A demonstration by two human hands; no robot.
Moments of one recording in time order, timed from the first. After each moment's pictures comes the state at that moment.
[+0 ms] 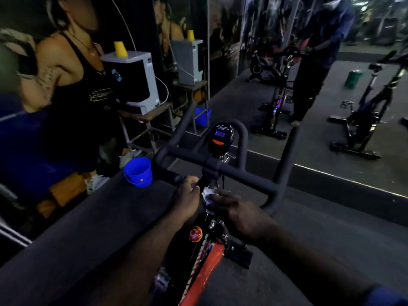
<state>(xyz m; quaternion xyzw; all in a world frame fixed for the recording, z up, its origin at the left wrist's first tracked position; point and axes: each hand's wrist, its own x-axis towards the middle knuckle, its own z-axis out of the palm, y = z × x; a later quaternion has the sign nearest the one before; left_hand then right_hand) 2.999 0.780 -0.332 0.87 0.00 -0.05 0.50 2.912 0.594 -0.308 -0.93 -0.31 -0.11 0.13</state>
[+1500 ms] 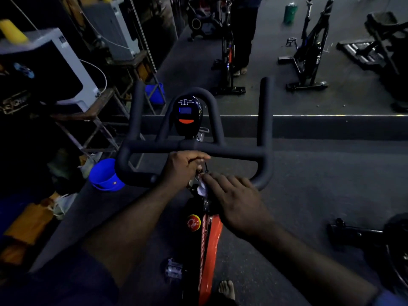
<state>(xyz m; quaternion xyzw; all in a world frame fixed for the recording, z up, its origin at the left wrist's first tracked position) 3.090 0.749 -0.347 0.81 -0.37 -0.04 0.45 2.901 0.627 -0.348 -0.98 -0.02 -0.17 0.10</state>
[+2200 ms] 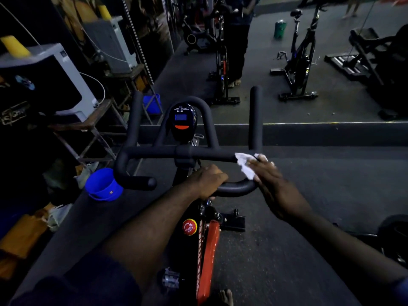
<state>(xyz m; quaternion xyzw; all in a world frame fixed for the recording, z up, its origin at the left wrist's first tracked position) 3.035 0.706 -0.319 0.84 -0.50 -0.17 0.07 2.862 0.535 -0.363 -0.93 0.02 -0.23 0.28</state>
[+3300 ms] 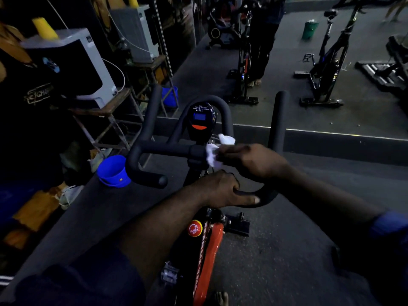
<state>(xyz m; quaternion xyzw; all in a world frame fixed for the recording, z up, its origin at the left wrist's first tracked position) 3.025 0.707 -0.302 0.86 -0.45 -0.21 0.14 2.987 0.532 -0.285 -0.96 -0.24 -0.13 0.11</state>
